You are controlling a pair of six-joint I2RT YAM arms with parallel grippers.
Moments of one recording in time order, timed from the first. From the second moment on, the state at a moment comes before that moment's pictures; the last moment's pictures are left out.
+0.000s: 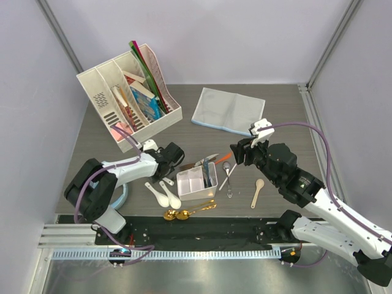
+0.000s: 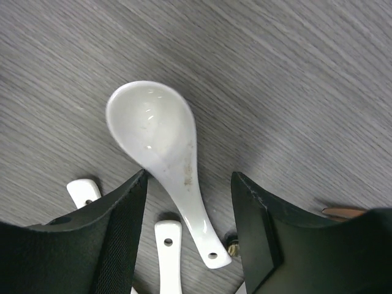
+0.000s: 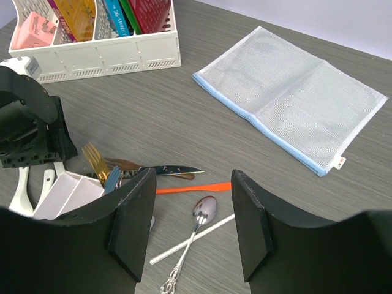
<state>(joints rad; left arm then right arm) -0.69 1.56 0.83 -0.61 -0.57 -1.25 0.79 0.75 0.77 -0.21 0.29 0.10</state>
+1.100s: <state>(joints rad) -0.67 1.29 0.78 -0.54 -0.45 -0.96 0.79 0.86 0.71 -0.21 0.49 0.14</state>
